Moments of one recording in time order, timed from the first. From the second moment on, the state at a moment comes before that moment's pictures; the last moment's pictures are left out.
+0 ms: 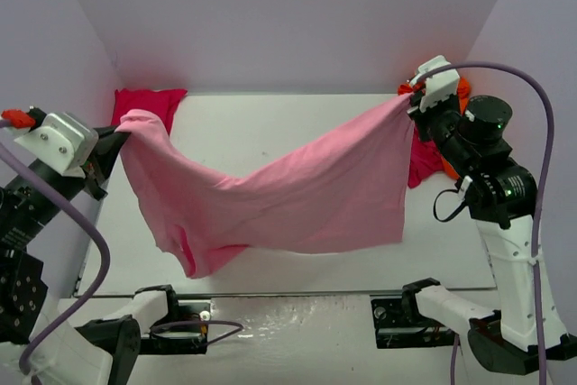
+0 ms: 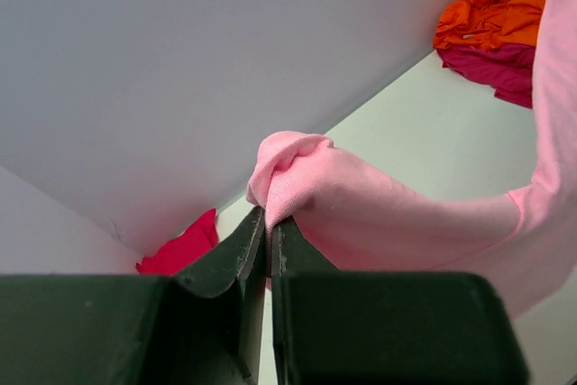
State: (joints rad) left arm 0.15 1.11 2.38 -1.29 0.70 0.38; right arm 0.26 1.04 1.56 -0.66 0.00 -0.42
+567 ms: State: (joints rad) left arm 0.15 1.87 2.43 -1.14 0.71 0.37; right arm 0.28 1.60 1.60 -0.61 0.08 -0.50
